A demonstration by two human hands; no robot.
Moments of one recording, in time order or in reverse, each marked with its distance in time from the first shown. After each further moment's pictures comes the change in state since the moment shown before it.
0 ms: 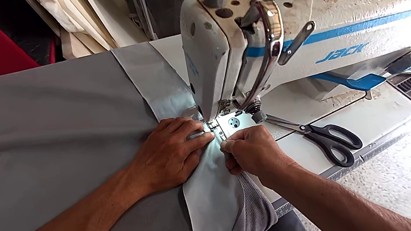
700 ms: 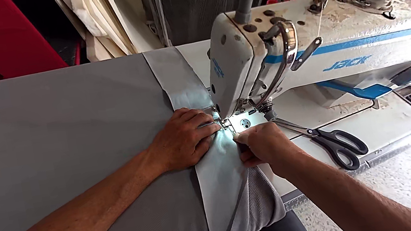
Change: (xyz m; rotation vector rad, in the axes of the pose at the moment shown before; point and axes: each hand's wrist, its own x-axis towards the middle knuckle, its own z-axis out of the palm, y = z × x) left_hand 0.003 -0.015 -0.003 0.035 0.038 0.006; right_hand 0.001 -0.004 -0.006 0.010 0.004 0.006
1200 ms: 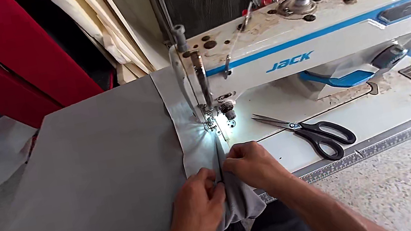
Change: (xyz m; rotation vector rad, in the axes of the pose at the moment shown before) left_hand -0.004 0.191 -0.022 -0.354 -0.049 -1.055; right_hand -0.028 0.049 -0.031 -0.221 -0.237 -0.370
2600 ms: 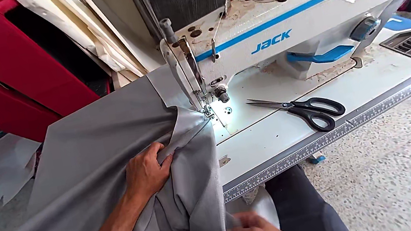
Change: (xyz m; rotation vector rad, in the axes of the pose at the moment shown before) left_hand 0.062 -0.115 -0.067 0.502 0.252 0.302; right_hand -0.093 0.094 0.118 0.710 -0.328 0.000
